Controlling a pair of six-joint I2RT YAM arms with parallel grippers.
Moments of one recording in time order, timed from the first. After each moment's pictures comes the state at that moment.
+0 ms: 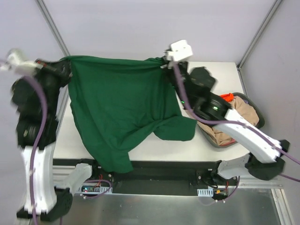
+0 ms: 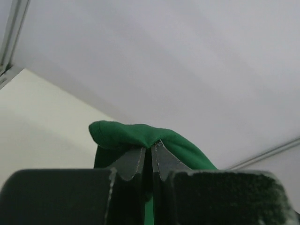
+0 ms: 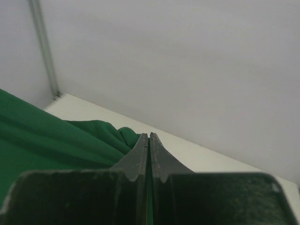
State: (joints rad) left arm -0.07 0.82 1.60 -0.60 -0.14 -0.71; right arm 1.07 1.29 1.68 -0.15 0.59 -0.24
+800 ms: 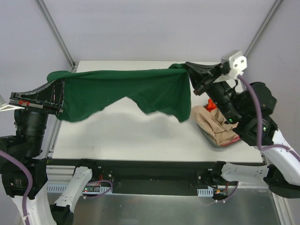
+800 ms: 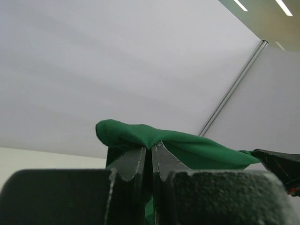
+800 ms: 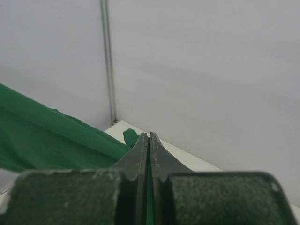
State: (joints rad) left arm -0.08 0.62 1.55 -0.47 0.09 -0.60; right arm 1.03 1.04 1.57 -0.20 0.37 -0.18
